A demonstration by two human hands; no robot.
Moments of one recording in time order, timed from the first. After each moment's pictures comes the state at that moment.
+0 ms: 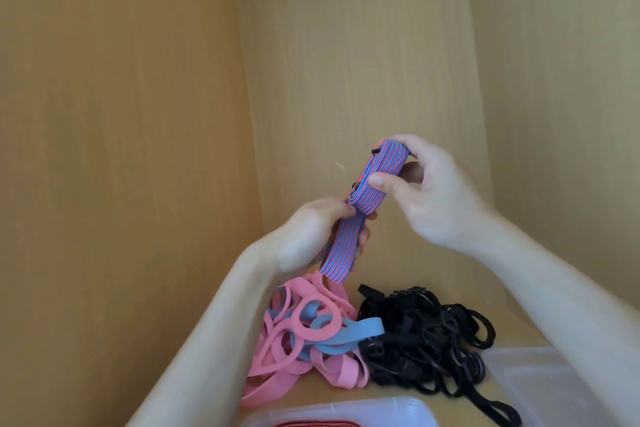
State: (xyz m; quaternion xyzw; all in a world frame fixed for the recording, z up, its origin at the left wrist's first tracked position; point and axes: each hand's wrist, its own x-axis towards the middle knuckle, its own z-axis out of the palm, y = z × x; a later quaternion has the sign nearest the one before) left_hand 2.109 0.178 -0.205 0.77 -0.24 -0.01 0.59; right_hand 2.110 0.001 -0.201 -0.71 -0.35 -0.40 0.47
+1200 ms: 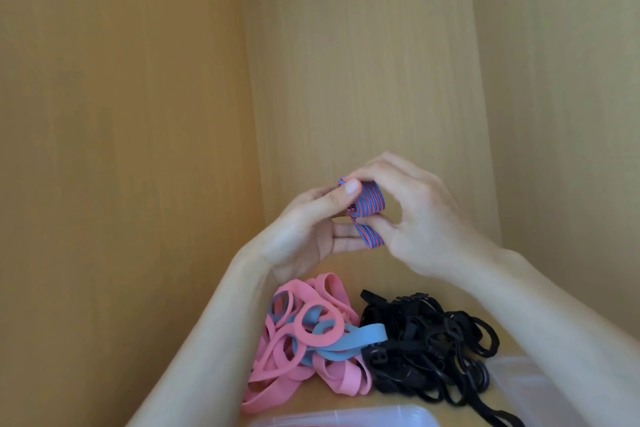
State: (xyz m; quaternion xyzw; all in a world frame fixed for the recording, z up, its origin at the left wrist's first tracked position) left_hand 2.082 0.184 -0.202 0.68 -0.29 0.02 0.68; right_hand 2.113 0.013 -0.214 -0.68 -0.45 -0.51 0.26
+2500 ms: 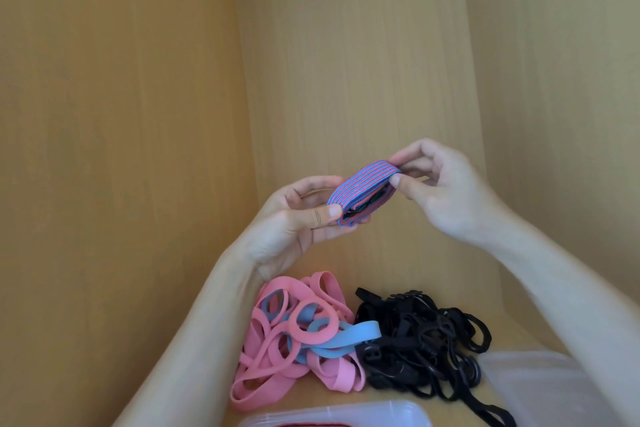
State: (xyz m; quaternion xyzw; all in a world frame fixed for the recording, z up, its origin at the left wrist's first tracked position) left_hand 2.102 0.207 -0.203 0.62 -0.36 0.05 0.69; right_hand 2.119 -0.018 -0.198 -0.70 -0.34 -0.36 0.52
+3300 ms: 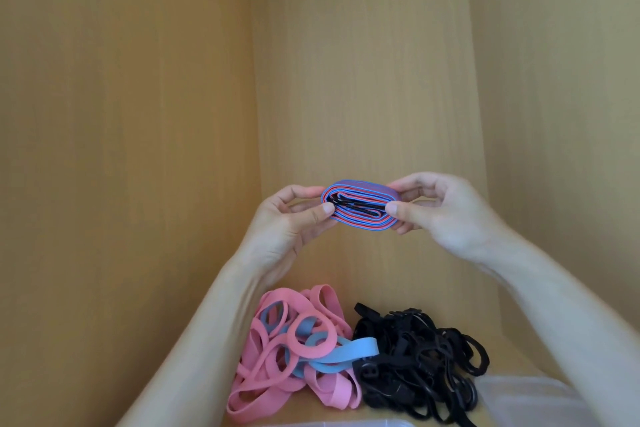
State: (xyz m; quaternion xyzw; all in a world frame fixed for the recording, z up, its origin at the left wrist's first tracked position) left_hand 2.104 0.206 -0.199 0.56 -0.29 0.17 0.76; right_hand 2.105 -0.019 -0.194 -0.70 -0.33 -0.26 0.58
